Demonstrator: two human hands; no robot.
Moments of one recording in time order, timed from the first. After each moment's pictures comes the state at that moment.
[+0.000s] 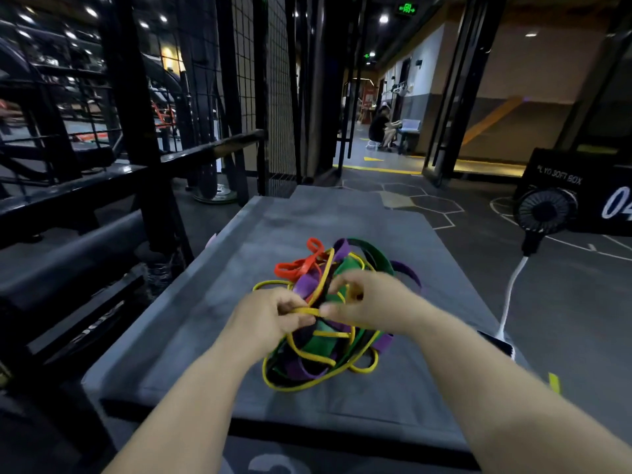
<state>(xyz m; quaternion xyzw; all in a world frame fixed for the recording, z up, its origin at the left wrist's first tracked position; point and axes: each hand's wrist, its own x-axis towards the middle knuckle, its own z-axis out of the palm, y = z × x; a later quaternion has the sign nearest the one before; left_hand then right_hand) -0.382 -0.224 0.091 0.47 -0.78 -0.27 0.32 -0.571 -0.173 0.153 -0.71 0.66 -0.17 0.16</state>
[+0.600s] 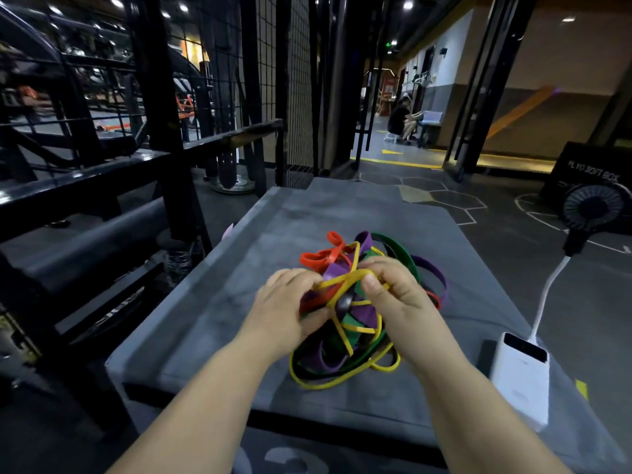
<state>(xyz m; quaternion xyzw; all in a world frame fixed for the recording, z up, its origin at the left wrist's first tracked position) -0.375 -0.240 0.063 0.43 -0.82 -0.10 0.35 -0.553 -0.169 0.107 -0.66 0.47 -0.55 0.20</state>
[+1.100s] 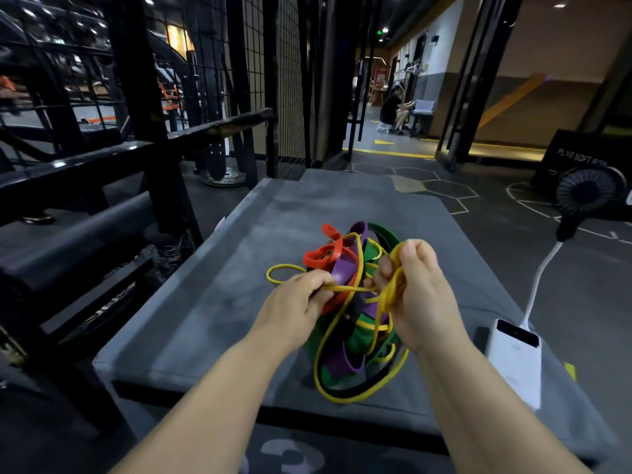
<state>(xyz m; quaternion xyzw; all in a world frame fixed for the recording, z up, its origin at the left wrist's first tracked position) -0.400 -0.235 0.060 0.41 -0.81 -0.17 0.38 -0.558 -0.171 0.114 -0.41 0.39 -0.71 0.42</state>
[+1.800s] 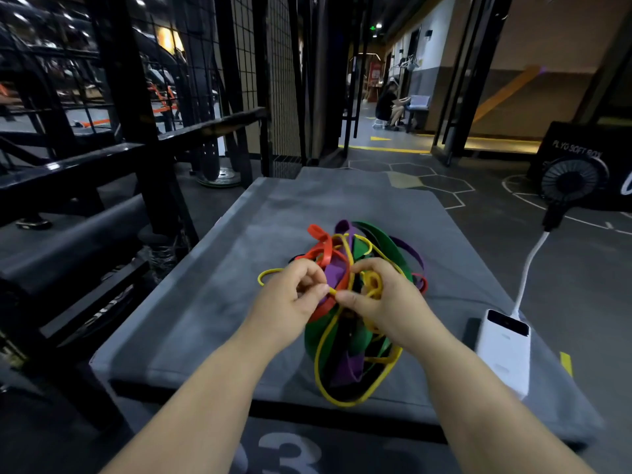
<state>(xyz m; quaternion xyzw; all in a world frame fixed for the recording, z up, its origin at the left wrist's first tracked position) -0.402 -0.217 0.075 0.41 -0.76 -0.27 0.42 -0.573 -0.162 0.099 -0.60 0.65 -0.39 0.24</state>
